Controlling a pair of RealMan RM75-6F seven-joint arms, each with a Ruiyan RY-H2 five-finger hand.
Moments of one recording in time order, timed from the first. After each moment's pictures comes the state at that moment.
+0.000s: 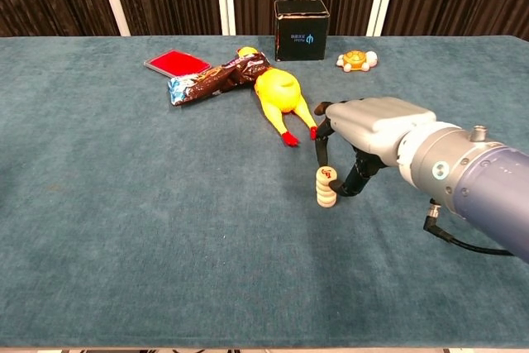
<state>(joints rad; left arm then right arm) -0.04 -1.01 -0.11 -1.76 1.28 1.45 -0.03 0.78 -1.76 0.19 -1.76 -0.70 1.29 -0.95</state>
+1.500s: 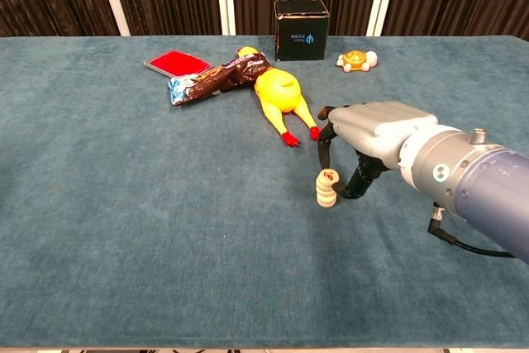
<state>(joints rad) -0.04 -1.01 -0.10 -1.75 1.28 1.45 -0.01 0.79 -1.75 0.18 -1.76 -0.68 1.30 -0.95</state>
